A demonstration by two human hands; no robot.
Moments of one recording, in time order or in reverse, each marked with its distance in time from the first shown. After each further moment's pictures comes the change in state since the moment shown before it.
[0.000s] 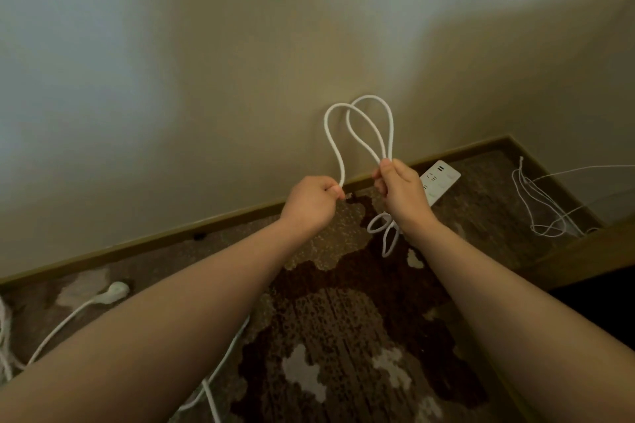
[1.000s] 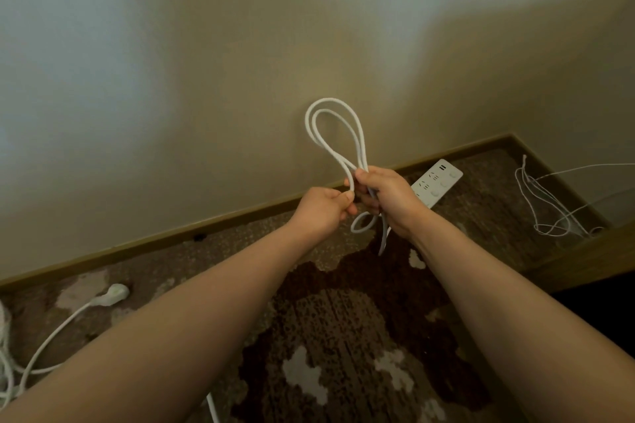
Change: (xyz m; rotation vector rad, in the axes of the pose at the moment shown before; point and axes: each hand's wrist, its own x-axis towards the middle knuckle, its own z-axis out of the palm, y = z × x) left_hand -0.010 0.010 0.010 -0.267 -0.134 -0.144; right_hand -0.003 -0.018 0.011 0.172 -0.331 0.163
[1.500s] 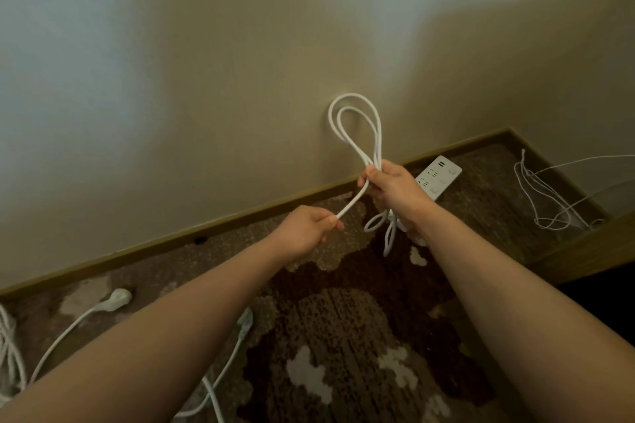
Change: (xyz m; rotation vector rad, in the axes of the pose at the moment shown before) left_hand -0.001 -0.038 -0.019 0.231 -0.127 0.083; right_hand 0.009 0.010 -0.017 -0.151 0.104 0.004
